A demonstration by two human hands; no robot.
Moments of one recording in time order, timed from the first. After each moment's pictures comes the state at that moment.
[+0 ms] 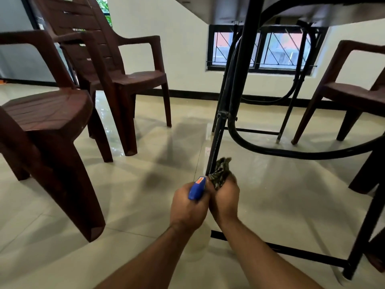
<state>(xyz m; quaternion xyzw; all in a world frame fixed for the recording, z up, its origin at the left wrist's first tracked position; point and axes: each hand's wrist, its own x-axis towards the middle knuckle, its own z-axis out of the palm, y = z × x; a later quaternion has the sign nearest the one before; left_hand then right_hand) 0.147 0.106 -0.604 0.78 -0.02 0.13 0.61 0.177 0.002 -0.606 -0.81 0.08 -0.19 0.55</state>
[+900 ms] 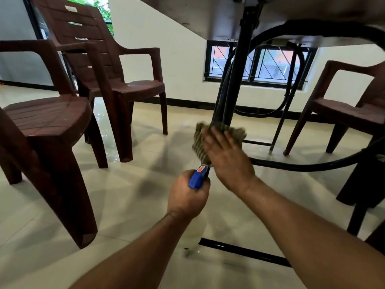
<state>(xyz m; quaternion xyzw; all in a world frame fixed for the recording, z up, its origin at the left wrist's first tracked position) 0.167 0.101 -0.556 0.82 -0.03 0.17 0.55 0.219 -0.042 -0.498 -0.89 -0.25 -0.31 -0.21</state>
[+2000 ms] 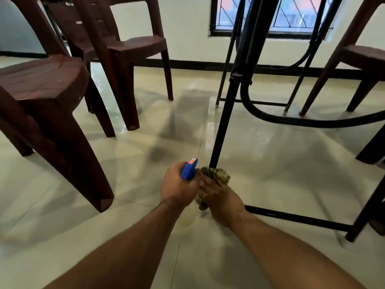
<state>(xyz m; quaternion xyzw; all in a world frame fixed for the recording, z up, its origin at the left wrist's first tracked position) 0.147 0.154 -0.634 0.84 0.03 0.11 0.53 0.156 -0.004 -0.701 -0.93 -0.31 -0.10 -0.18</state>
